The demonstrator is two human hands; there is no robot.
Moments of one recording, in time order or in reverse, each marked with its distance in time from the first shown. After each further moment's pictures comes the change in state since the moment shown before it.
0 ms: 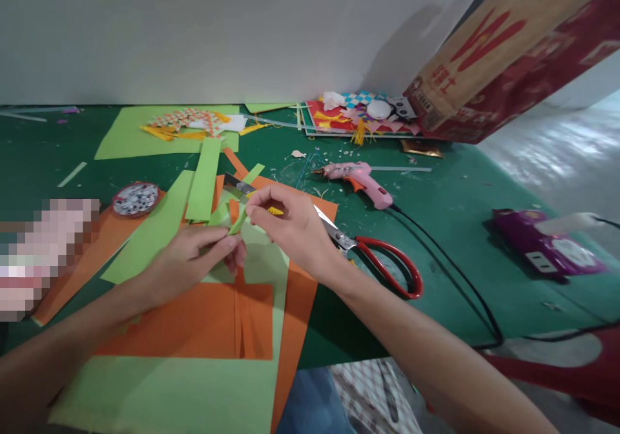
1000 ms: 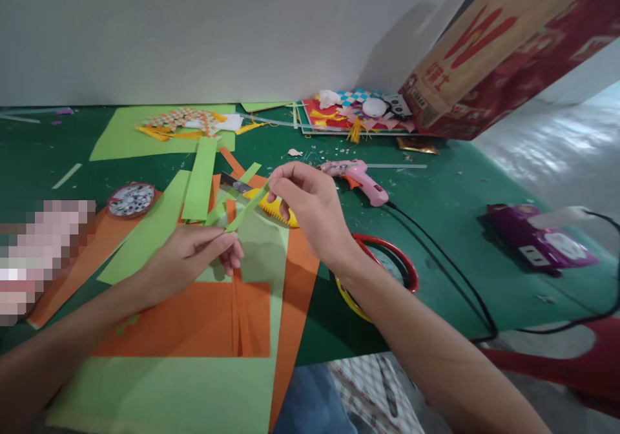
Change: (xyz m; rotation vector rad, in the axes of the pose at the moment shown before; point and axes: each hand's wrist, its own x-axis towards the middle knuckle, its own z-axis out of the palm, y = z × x) left_hand 0.000 0.000 0.000 -0.148 -0.019 -0.075; right_hand 0.009 -0.001 -0.015 0.135 0.202 -0.014
